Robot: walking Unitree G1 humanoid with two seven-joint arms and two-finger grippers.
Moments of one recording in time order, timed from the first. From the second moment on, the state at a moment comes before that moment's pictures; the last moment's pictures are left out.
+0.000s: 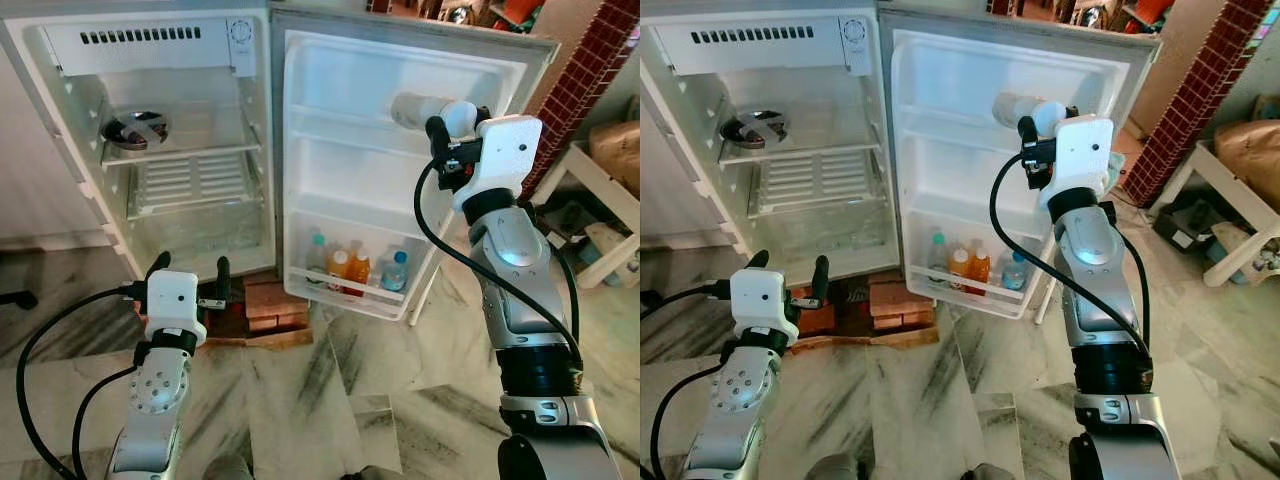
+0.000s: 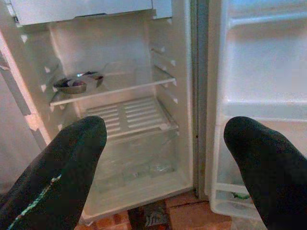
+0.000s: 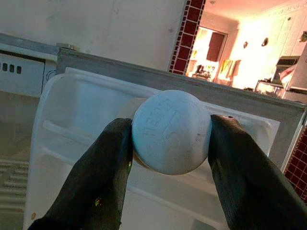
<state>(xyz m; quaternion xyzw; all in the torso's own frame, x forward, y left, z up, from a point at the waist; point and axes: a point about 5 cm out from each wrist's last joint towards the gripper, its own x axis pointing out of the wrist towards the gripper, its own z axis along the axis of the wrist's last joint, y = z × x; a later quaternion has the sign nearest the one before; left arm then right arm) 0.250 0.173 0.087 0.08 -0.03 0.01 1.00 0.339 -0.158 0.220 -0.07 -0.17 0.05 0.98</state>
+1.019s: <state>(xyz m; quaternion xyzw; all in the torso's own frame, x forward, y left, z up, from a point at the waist) 0.239 0.176 0.094 0.07 -0.04 -0.01 1.00 0.328 -0.179 0.205 -0.11 -0.16 0.01 0.98</state>
